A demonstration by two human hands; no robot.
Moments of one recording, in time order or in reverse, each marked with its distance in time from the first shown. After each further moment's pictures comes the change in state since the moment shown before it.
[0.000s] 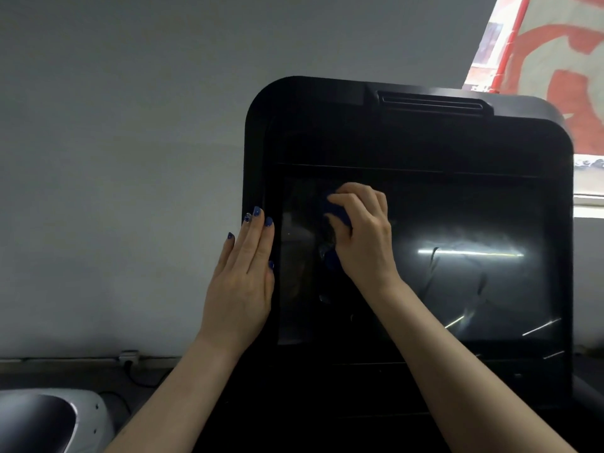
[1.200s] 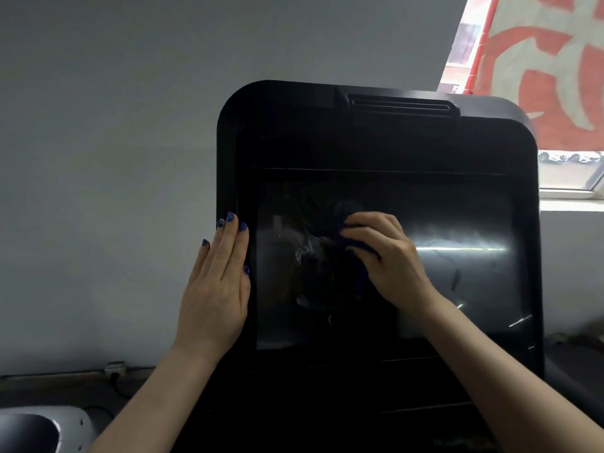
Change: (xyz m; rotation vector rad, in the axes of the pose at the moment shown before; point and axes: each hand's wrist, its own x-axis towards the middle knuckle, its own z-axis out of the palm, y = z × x) left_hand 0.001 0.002 0.000 -0.022 -0.012 -0.013; right_hand -0.026 0.052 -0.058 0.062 -0.143 -0.133
